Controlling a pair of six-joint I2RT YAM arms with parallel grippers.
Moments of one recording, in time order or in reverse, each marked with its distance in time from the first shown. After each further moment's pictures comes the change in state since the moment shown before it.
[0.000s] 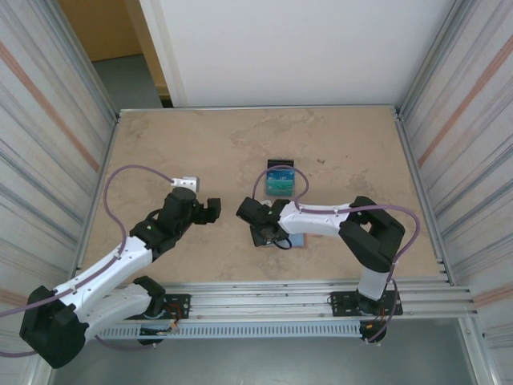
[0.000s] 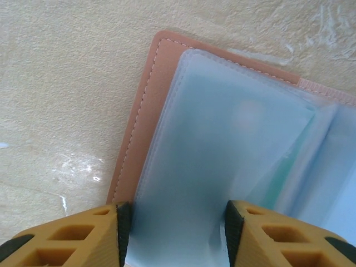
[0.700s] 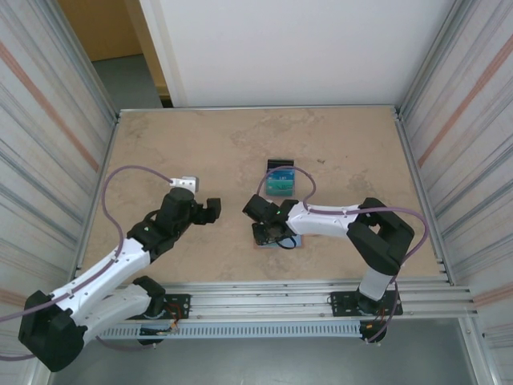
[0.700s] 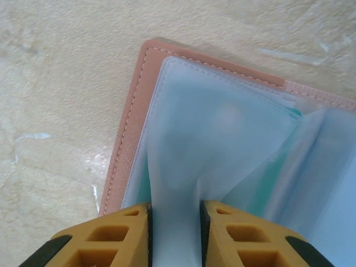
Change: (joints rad) left arm 0.000 -0.038 0.010 -0.017 0.026 0.000; right arm -0.020 -0.056 -0.069 0.106 -0.108 -0.024
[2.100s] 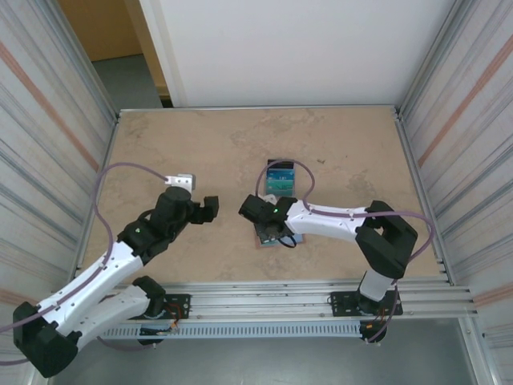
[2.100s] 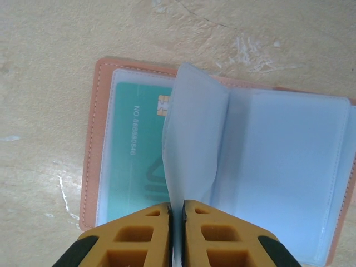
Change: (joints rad) left arm -0.120 -0.023 0.101 -0.145 -0.103 -0.029; right arm -0.001 -0.085 0.037 -0.161 0.152 0.019
